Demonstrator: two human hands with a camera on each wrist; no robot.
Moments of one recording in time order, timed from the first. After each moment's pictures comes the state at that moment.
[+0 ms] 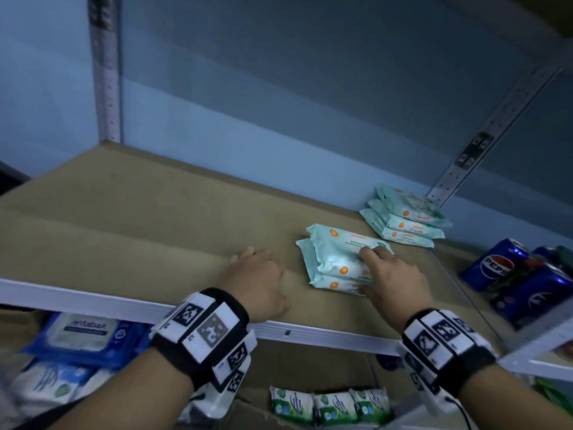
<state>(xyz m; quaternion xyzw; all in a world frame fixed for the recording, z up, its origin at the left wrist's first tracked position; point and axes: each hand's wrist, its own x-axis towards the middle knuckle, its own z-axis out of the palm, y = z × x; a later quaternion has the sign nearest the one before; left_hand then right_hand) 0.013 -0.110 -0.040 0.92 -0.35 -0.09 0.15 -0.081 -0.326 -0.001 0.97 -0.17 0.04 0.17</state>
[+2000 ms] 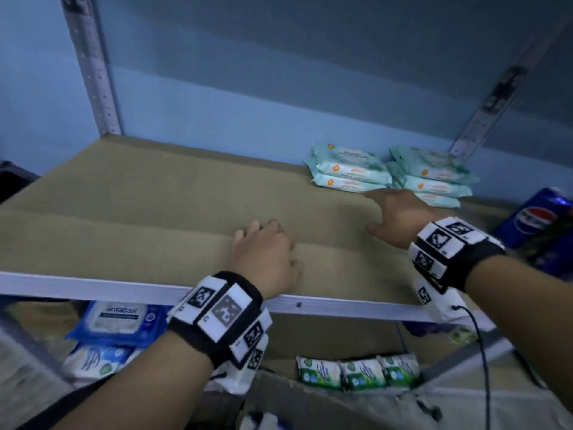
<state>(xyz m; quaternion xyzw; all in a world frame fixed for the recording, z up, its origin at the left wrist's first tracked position) 0.004 -0.125 -0.045 0.93 -0.31 -0.03 0.17 -0.022 -0.376 0.010 0.98 -0.18 -0.03 0.08</state>
